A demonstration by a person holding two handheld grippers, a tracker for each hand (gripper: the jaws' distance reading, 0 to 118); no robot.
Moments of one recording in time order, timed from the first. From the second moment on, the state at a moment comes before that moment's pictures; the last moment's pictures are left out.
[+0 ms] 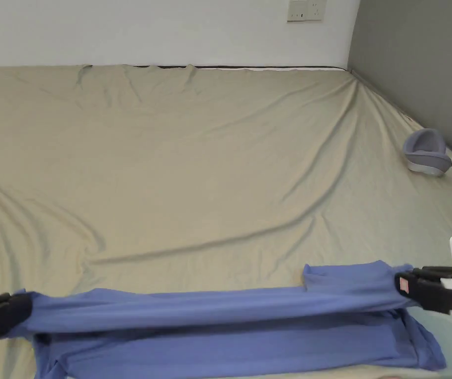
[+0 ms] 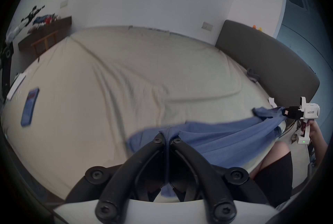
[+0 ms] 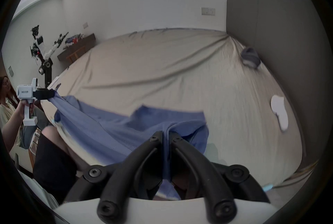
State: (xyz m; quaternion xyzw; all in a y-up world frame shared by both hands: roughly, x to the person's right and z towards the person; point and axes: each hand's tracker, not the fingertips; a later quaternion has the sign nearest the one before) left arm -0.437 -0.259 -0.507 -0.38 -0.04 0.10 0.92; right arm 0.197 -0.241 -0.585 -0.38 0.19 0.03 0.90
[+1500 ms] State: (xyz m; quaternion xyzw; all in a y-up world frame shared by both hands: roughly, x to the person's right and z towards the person) left arm -0.259 -0.232 -0.480 -0.08 0.09 -0.02 0.99; right arm 0.046 -0.232 -0.547 -0.14 0.06 0.06 0.99
